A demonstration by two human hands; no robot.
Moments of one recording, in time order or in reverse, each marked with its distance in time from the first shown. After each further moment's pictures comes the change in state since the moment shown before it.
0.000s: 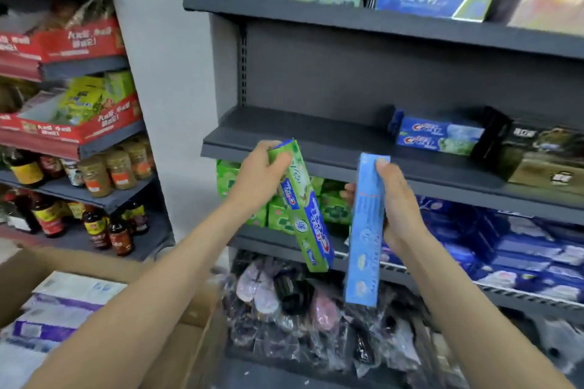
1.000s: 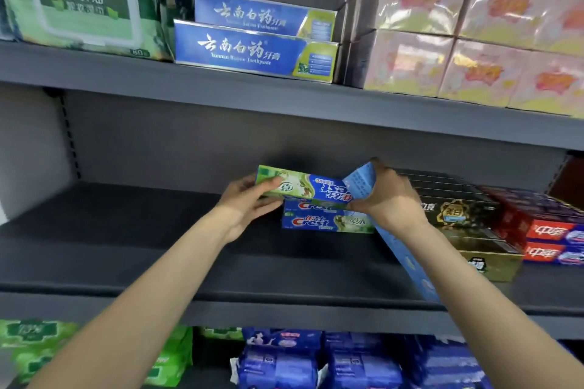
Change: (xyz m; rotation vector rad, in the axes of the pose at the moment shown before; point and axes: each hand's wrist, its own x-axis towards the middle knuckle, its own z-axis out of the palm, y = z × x) left_hand 0.224 0.043 0.264 -0.653 -0.332 -0.246; right_hand 0.240 -0.133 -0.196 -1.381 0.291 -0.275
